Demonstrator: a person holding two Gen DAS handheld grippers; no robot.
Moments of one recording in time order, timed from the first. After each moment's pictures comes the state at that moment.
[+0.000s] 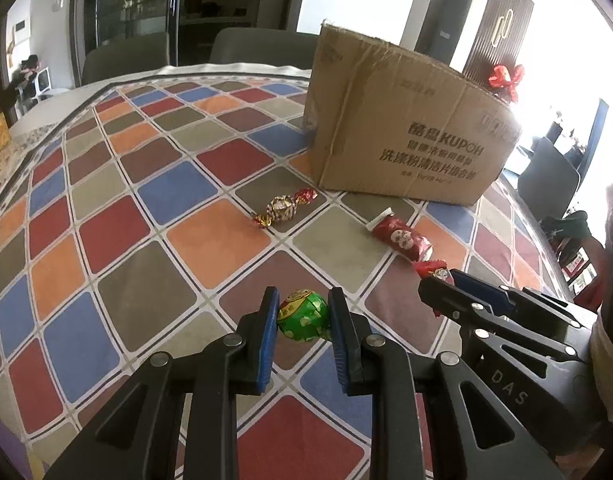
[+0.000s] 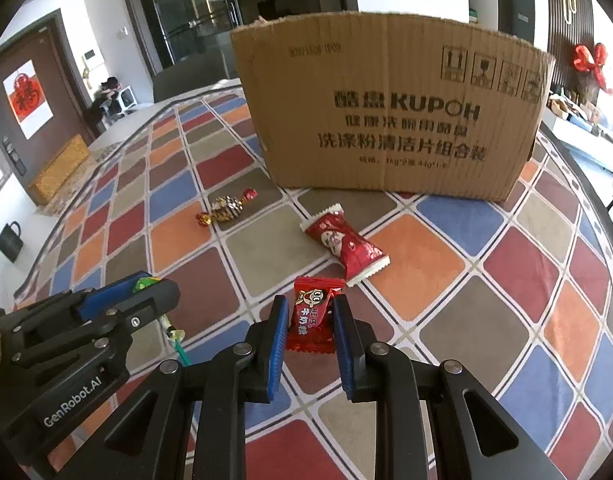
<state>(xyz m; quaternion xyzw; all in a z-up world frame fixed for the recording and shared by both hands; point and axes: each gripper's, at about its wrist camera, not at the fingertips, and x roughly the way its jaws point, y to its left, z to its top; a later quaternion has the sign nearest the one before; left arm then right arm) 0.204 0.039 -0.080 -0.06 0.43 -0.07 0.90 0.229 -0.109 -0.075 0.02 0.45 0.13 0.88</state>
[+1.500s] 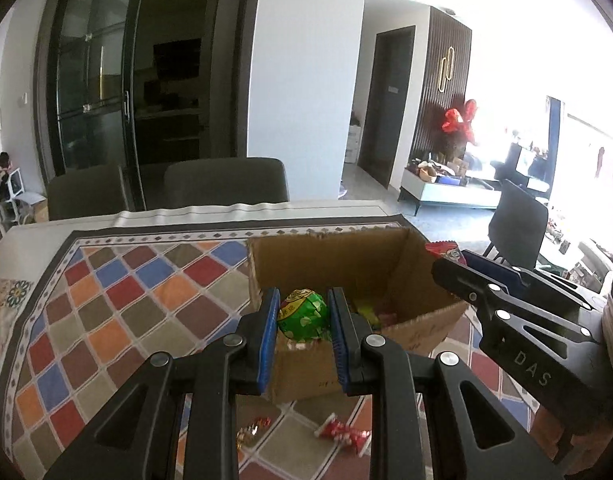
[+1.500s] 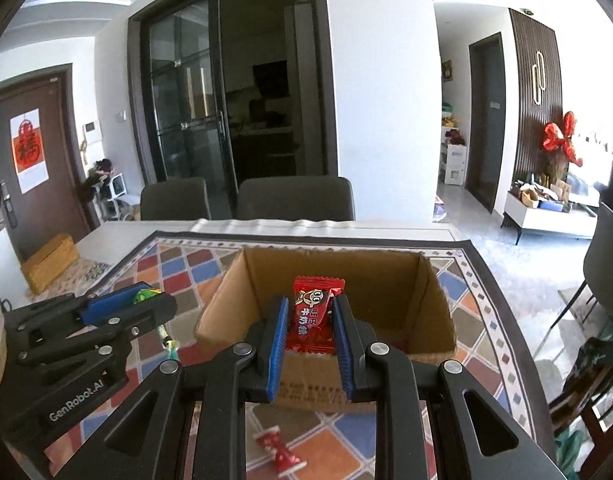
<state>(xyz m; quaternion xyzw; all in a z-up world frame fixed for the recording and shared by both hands) 0.310 -0.004 0.072 -0.01 0.29 -0.14 0.95 0.298 -0.154 0.088 0.01 0.27 0.09 0.96</state>
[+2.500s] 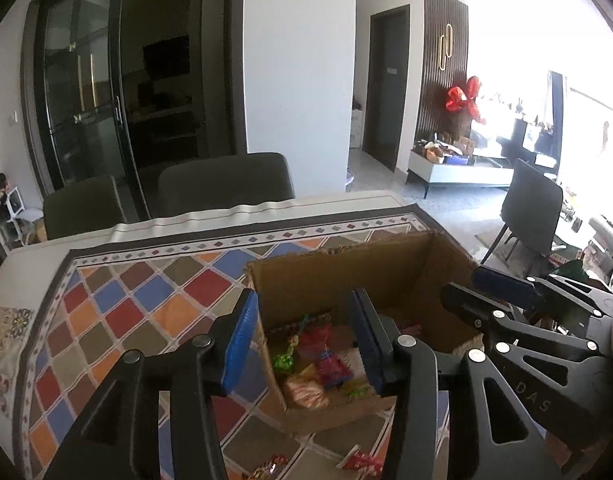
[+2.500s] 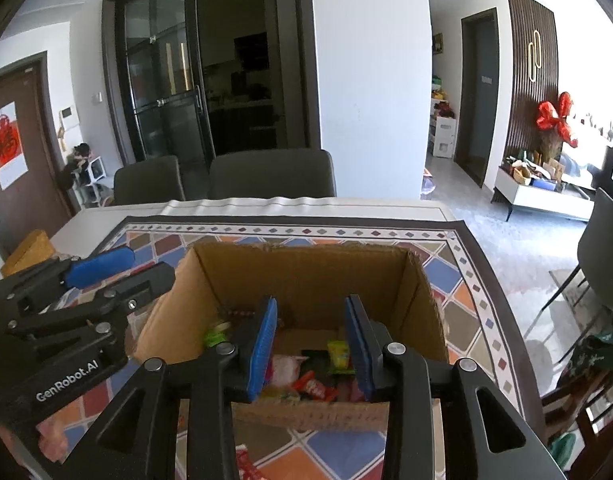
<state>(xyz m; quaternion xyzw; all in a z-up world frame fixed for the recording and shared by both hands) 0.352 -0.019 0.067 0.03 0.30 -0.13 0.94 0.351 -0.166 0.075 0.01 0.32 0.06 0.94</state>
